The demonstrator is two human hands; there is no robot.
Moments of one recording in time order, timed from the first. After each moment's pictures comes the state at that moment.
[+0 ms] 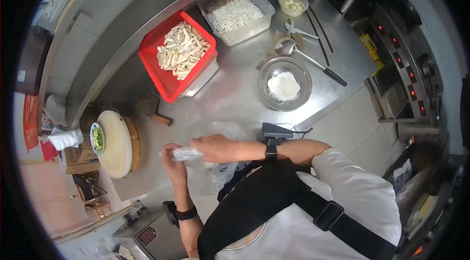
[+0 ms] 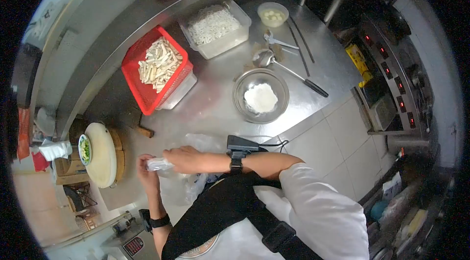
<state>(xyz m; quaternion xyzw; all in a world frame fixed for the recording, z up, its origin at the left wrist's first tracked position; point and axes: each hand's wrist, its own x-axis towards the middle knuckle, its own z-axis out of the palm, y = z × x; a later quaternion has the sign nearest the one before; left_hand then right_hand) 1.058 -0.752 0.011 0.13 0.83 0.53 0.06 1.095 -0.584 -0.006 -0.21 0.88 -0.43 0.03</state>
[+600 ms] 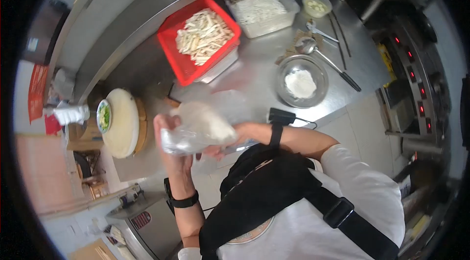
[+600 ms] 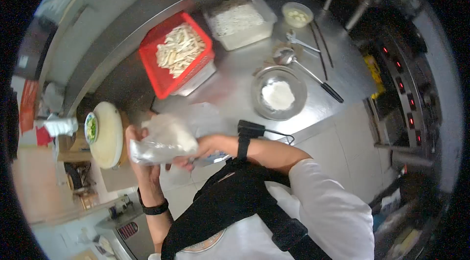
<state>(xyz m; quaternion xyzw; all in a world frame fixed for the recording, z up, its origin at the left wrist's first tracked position) 1.057 -0.708 0.090 0.01 0.52 0.85 0.05 1.068 -0.589 -0.043 -0.29 0.35 -0.77 0.44</state>
